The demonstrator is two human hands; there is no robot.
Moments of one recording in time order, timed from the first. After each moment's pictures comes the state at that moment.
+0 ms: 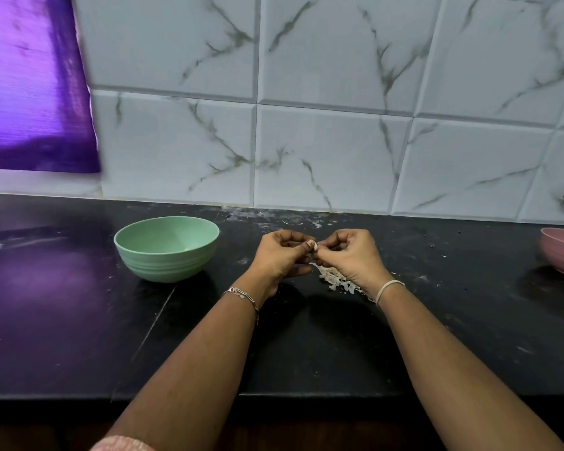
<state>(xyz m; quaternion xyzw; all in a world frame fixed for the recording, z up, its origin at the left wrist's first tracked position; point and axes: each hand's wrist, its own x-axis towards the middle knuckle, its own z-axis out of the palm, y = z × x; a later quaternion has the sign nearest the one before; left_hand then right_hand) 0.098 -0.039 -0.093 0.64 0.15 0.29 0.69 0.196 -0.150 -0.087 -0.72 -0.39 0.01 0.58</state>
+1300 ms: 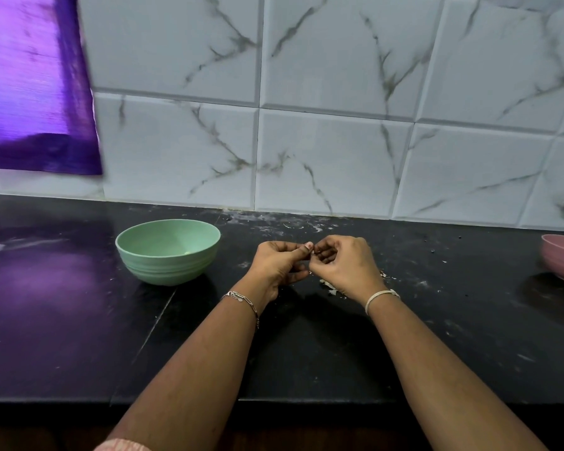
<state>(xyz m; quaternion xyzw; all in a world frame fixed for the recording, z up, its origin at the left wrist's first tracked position) 0.098 -0.041 -0.092 0.58 0.19 0.28 0.74 0.188 -0.148 -0.087 -0.77 -0.46 -0.16 0.41</state>
